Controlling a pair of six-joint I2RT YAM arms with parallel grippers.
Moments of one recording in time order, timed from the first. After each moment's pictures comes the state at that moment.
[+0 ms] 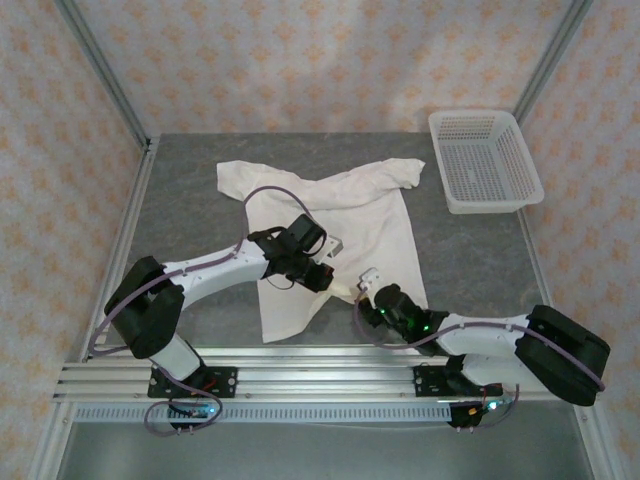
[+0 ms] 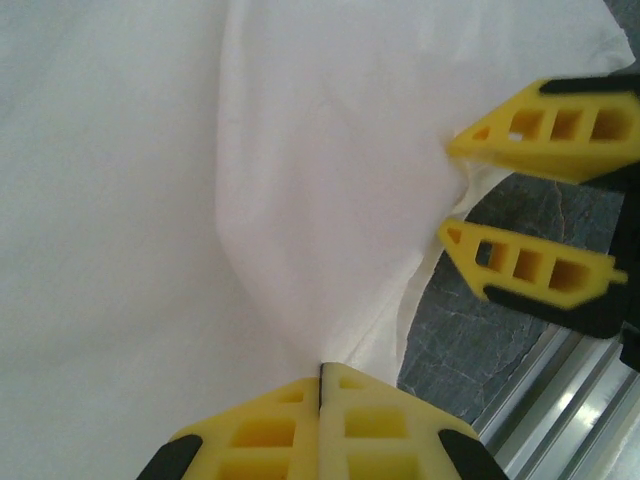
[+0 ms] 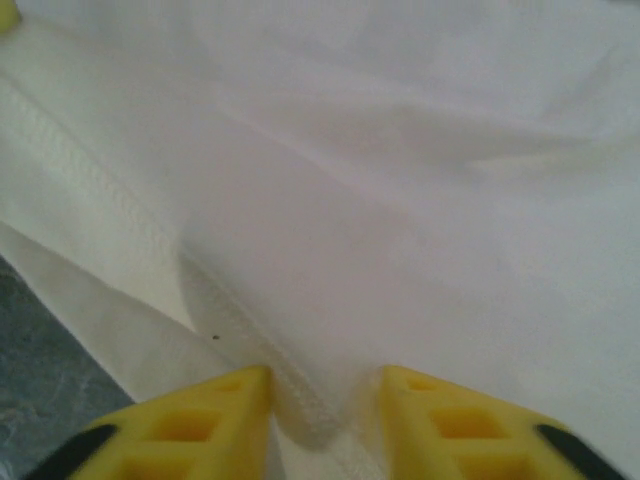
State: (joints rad) left arm -0.74 1.59 1.05 -0.54 0.32 -0.26; right arm 0.95 1.15 0.19 0.30 0.30 0.11
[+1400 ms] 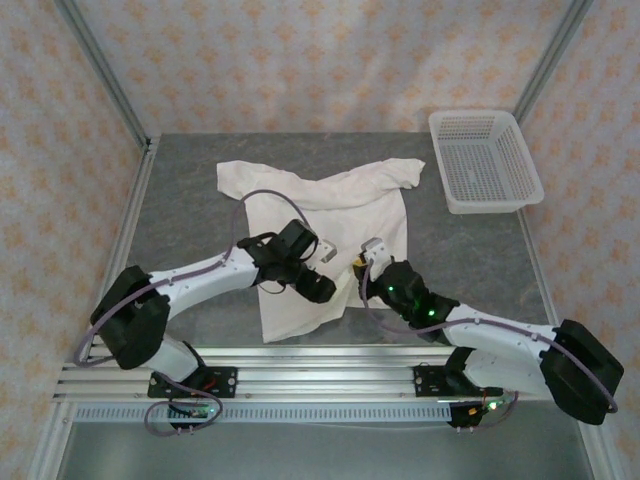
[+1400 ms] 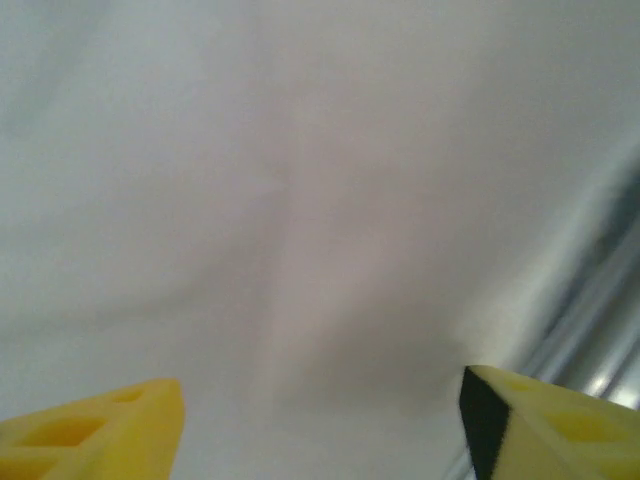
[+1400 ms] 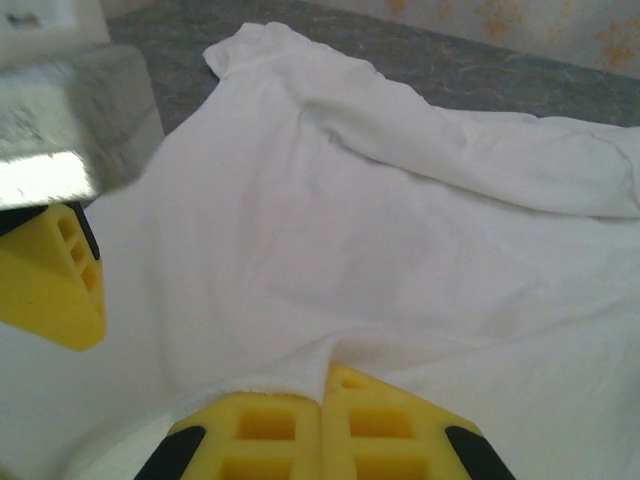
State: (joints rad) left arm -0.74 1.50 0.96 -0.52 0.29 -0.17; right arm 0.86 1.04 0.35 0.30 0.23 0.10
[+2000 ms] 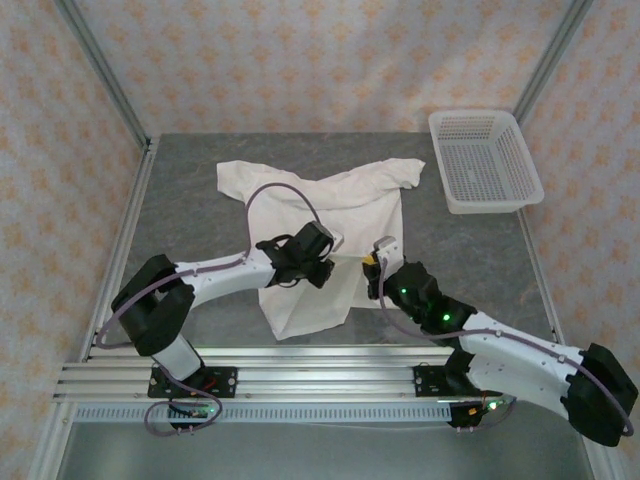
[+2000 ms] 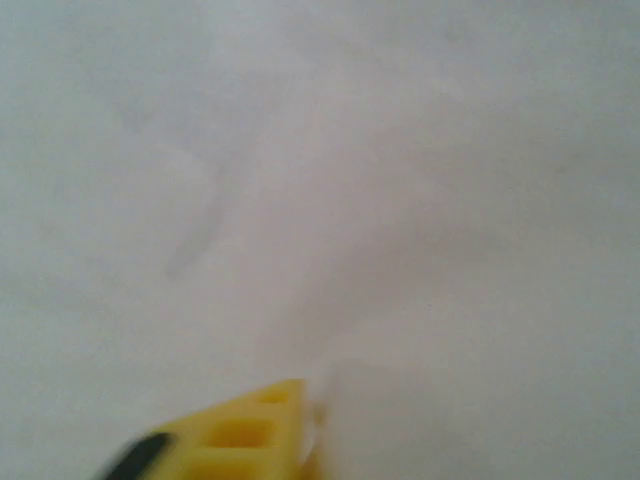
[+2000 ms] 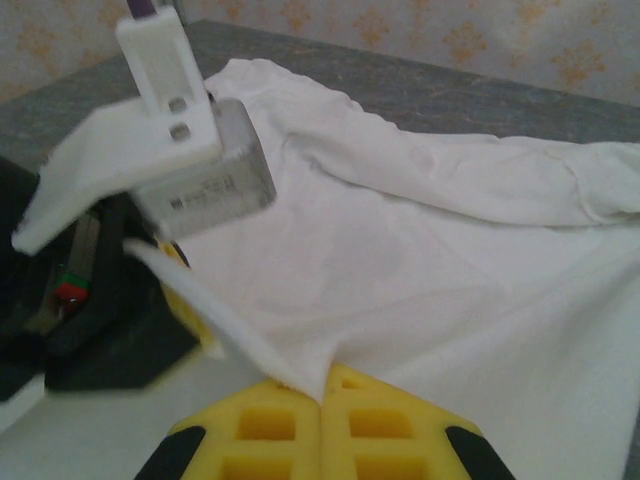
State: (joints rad) left arm -0.78 1.62 0.99 -0.34 -0.05 -0.20; right arm 0.85 0.86 0.36 0.14 0.26 0.12
